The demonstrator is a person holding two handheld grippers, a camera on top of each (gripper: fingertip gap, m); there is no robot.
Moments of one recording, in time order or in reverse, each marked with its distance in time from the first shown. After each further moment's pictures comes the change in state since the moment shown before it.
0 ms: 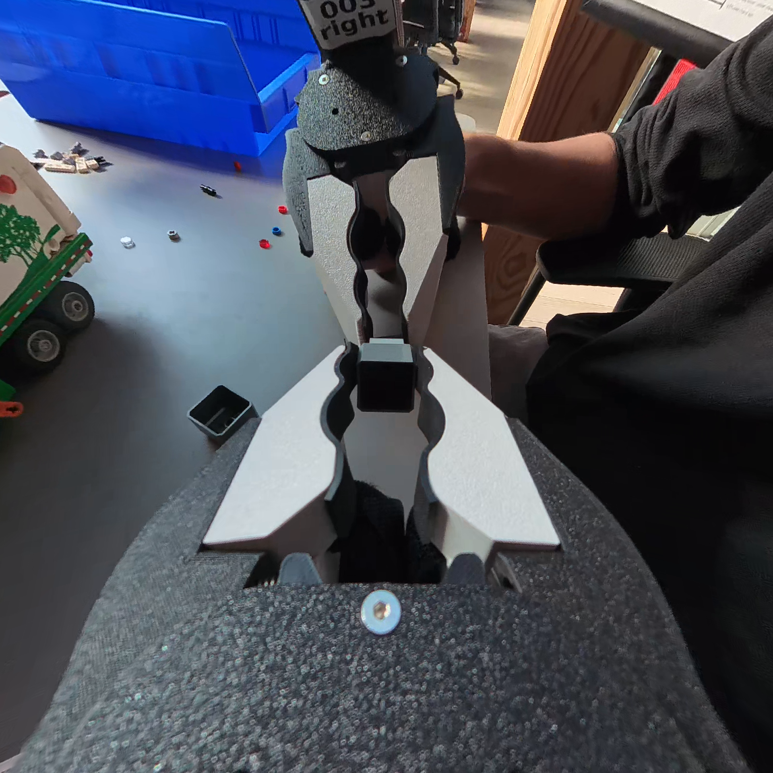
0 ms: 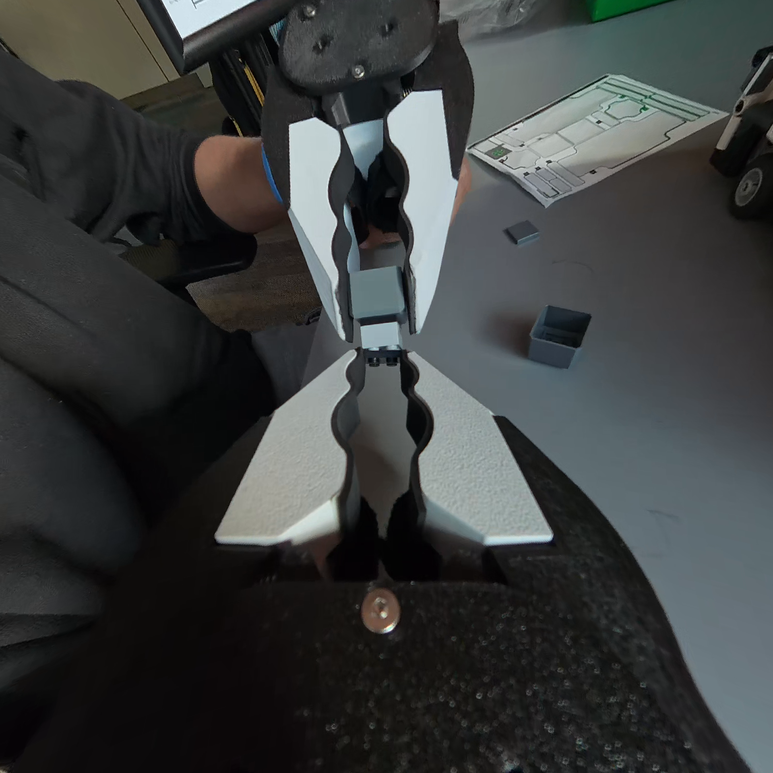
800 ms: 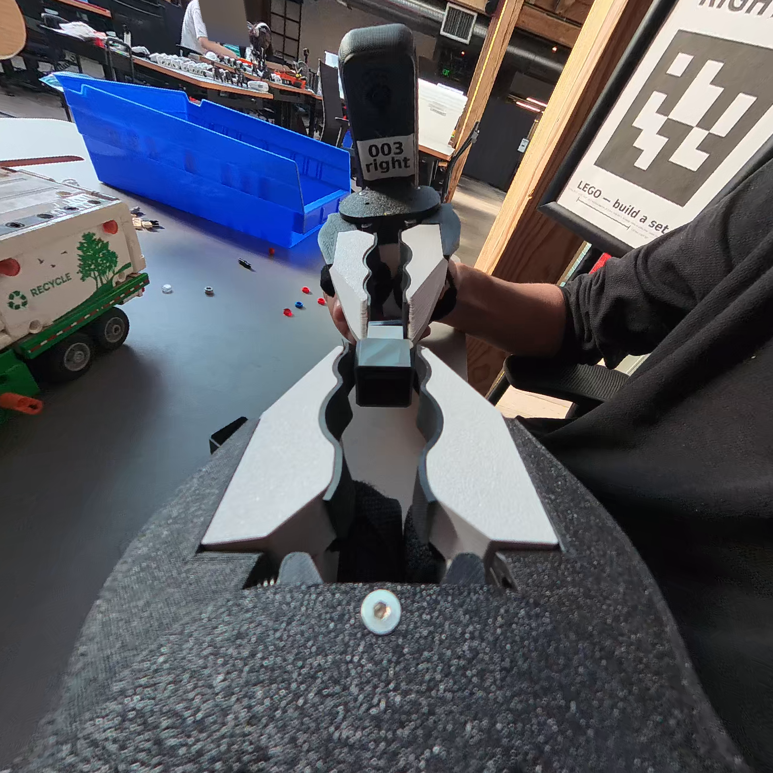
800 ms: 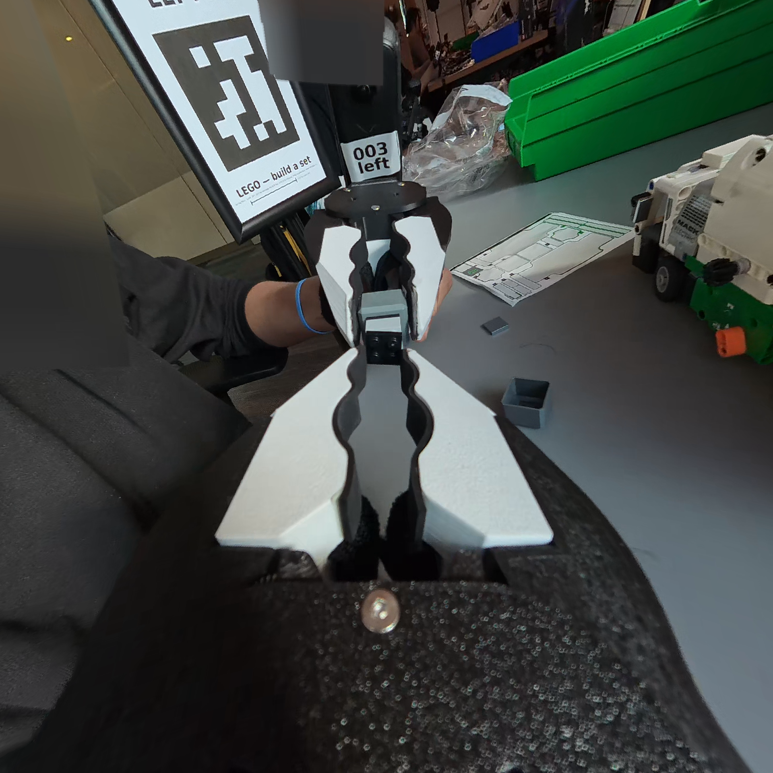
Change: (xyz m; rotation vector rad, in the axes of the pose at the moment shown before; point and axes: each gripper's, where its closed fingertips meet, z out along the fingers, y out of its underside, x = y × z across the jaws) left arm -0.015 -0.035 -0.022 0.283 0.019 -0.190; right arm 0.007 -0.047 -0.024 0.291 -0.032 0.095
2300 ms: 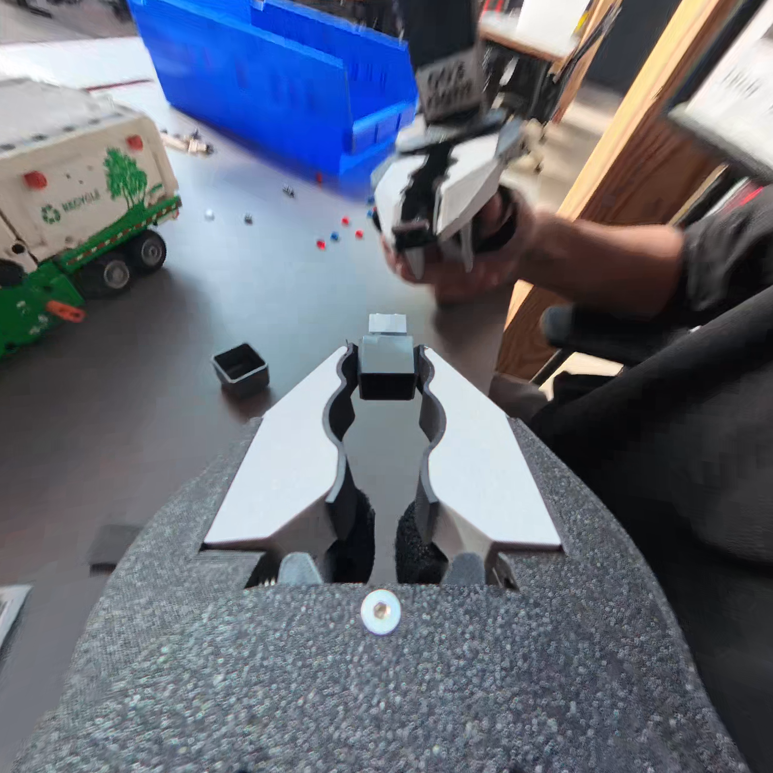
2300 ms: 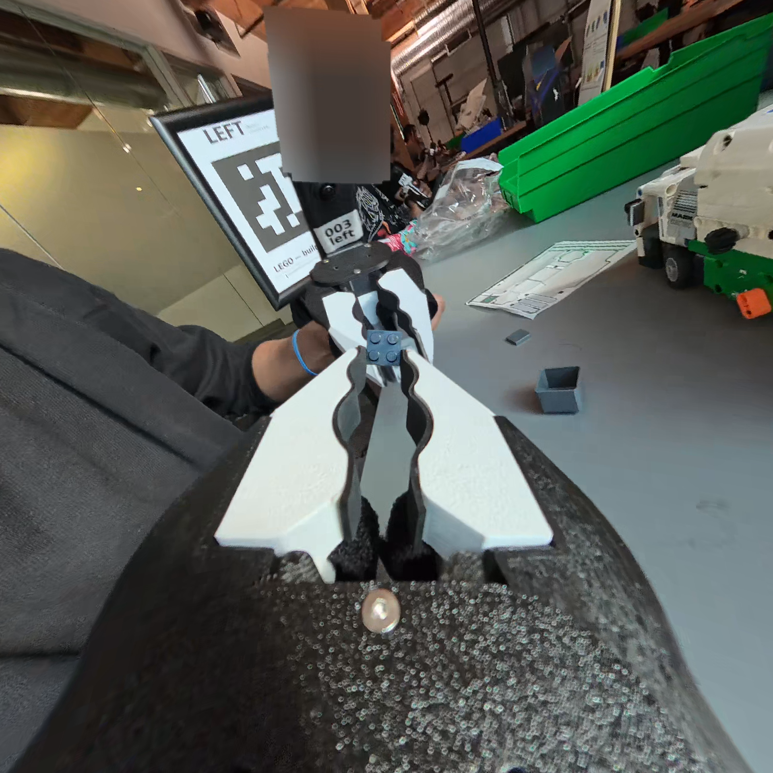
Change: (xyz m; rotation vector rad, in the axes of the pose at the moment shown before) left arm 0.005 0.038 -0.006 -0.198 -0.256 0.046; right arm -0.017 -0.003 -0.019 0.194 -0.024 0.125
